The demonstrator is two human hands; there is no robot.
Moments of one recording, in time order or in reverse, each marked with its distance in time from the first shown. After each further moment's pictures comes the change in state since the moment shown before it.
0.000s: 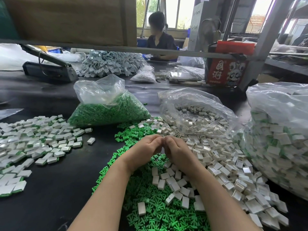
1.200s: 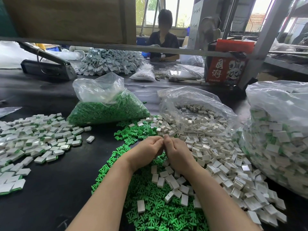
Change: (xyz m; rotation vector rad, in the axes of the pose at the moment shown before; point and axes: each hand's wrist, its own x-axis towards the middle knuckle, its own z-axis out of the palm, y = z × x) left_hand -0.001 0.004 0.006 0.123 -0.024 -0.076; right_hand -0.003 -0.005 0.004 -0.301 0.017 -0.056
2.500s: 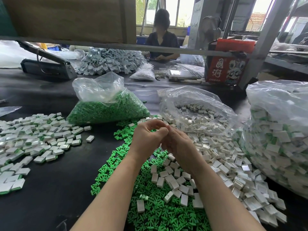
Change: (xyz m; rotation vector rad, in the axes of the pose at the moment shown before) left_hand 0.001 0.028 0.011 -0.231 0.418 0.293; right_hand 0.004 0.001 -0.008 0.838 -0.100 0.034
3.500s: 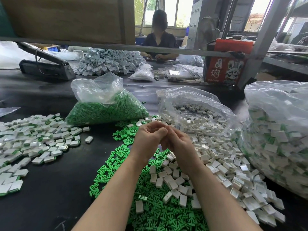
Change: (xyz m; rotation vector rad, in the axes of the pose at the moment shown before) left_hand 0.000 -0.007 0.006 -0.221 -0.037 -0.095; right_hand -0.001 0.002 0.002 -0.032 0.124 -0.086
